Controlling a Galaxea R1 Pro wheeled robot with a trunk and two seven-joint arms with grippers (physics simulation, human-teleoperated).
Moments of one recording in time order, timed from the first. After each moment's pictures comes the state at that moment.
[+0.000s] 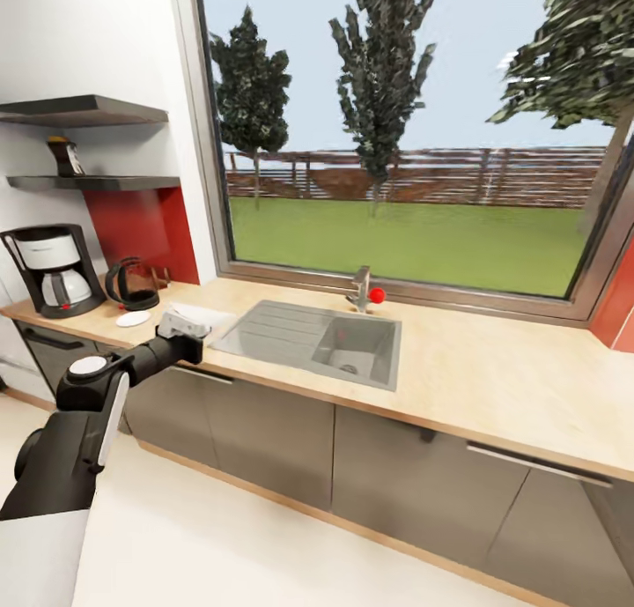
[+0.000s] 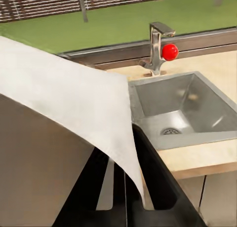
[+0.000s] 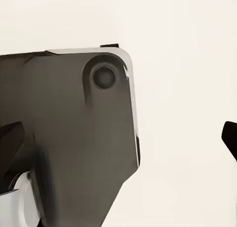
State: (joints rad) left arm -0.65 0.15 0.11 -1.51 -0.14 0.58 -0.65; right arm -0.01 -0.03 -0.13 -0.05 0.03 -0.21 0.00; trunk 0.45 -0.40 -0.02
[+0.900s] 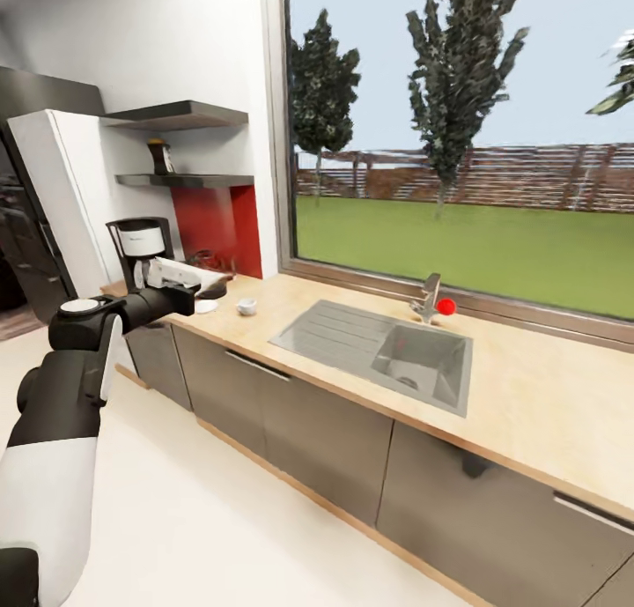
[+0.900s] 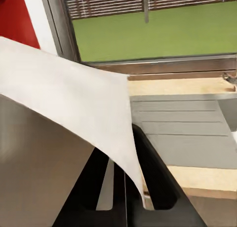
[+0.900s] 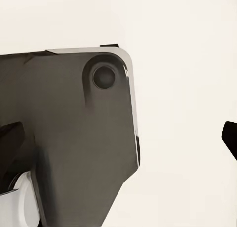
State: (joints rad) left arm -0.88 0.16 0.12 -1.43 -0.19 0.70 -0.65; right arm -0.01 -0.03 -0.13 -0.05 0.03 -0.21 0.00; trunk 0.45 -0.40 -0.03
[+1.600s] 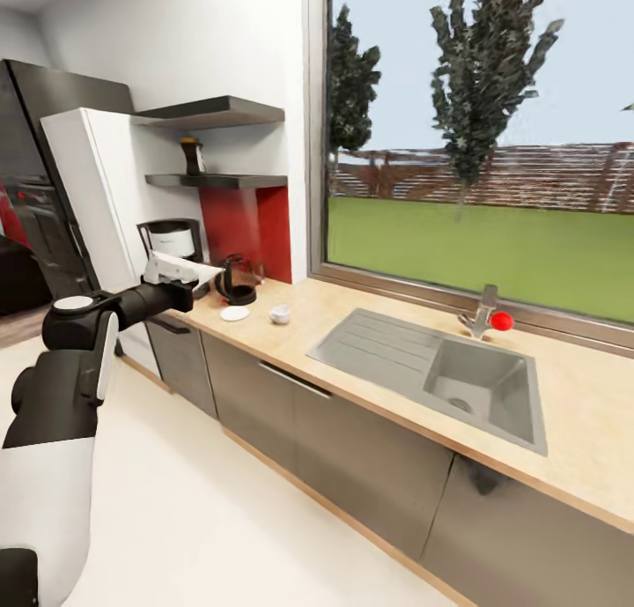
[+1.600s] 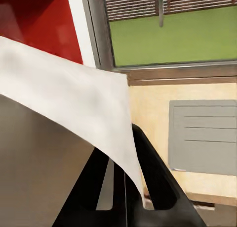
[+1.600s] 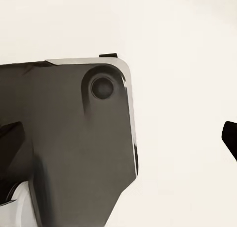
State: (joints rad) left arm -0.88 0.16 0.12 -1.46 -0.19 0.70 -0.65; right arm -0.01 -0.03 -0.13 -0.08 0.03 -0.21 0.00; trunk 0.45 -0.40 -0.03
